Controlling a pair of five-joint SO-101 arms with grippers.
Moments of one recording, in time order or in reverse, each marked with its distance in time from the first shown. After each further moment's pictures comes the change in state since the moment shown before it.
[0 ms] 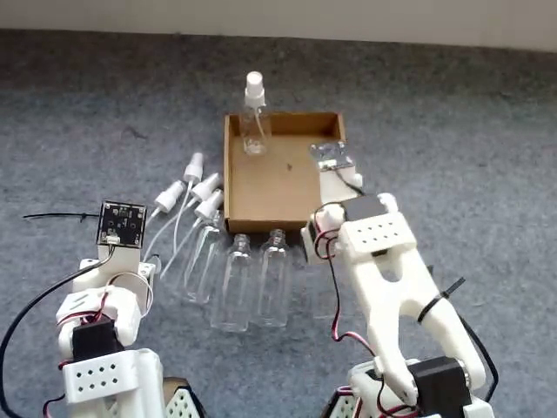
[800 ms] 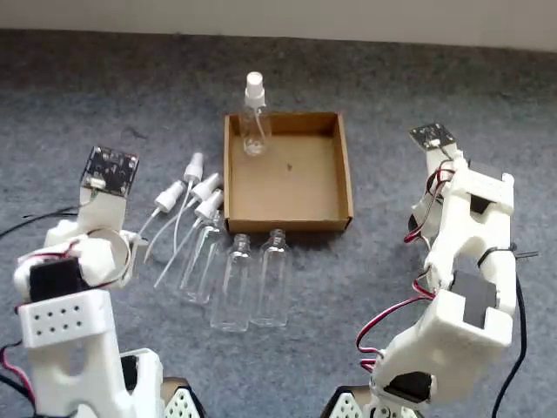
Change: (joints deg) left arm -0.2 32.6 -39.3 17.4 -6.9; right arm 33.0 33.8 -23.6 -8.3 38.6
